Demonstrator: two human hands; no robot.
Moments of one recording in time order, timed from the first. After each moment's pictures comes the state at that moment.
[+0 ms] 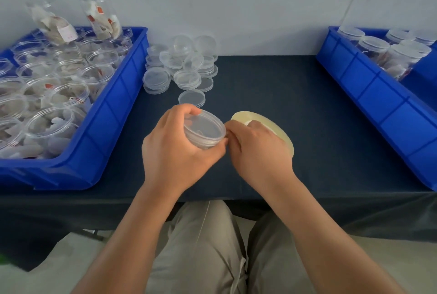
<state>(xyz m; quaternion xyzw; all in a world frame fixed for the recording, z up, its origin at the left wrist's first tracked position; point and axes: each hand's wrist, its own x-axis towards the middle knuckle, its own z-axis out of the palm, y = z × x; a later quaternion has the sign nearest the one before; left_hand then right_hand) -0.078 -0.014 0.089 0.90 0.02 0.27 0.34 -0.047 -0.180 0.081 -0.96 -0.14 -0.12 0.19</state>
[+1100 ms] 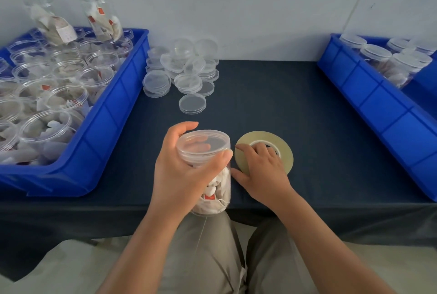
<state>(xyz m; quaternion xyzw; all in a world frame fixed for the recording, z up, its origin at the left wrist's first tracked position) -0.092 -0.021 0.079 0.78 0.05 0.19 0.59 -0.019 -0.208 0.006 -0.98 -0.12 0.00 0.14</state>
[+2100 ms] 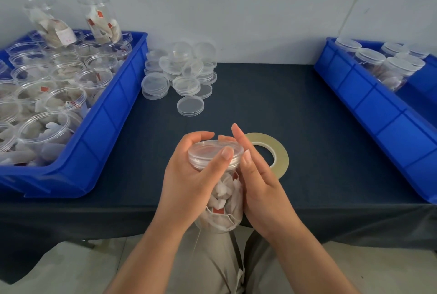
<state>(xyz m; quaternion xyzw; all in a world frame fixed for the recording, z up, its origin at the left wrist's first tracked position) -0.100 -0.036 0.085 0.76 0.04 0.13 0.64 -0.086 -0.186 0.056 -0.64 -0.14 0.09 0.75</state>
